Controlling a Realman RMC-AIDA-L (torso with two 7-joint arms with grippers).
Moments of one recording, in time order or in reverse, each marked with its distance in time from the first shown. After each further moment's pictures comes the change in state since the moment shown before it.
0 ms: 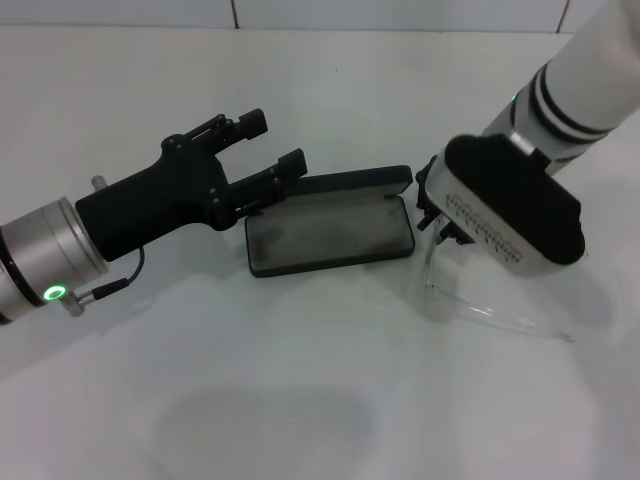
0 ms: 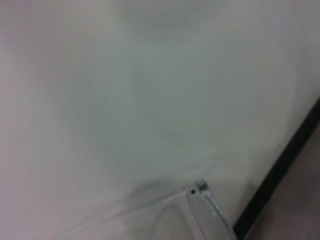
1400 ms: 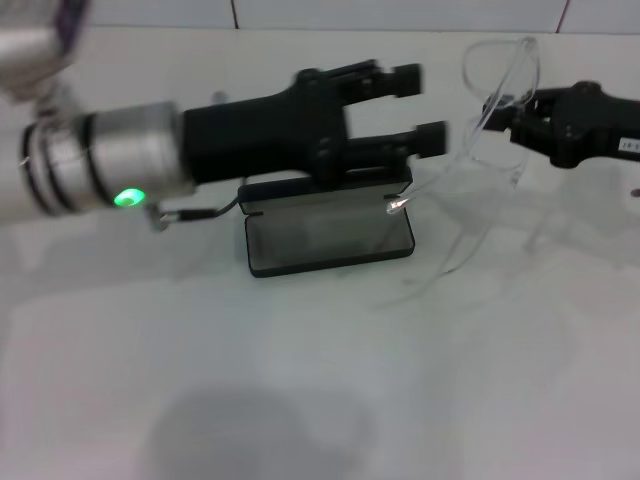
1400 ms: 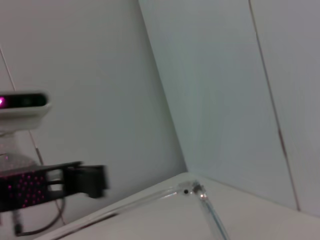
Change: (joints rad) left arm -0.333 0.029 -0.004 -0.088 0.115 0.184 -0.170; right arm -0.311 -0.061 0.824 0.440 0.816 -0.202 0.196
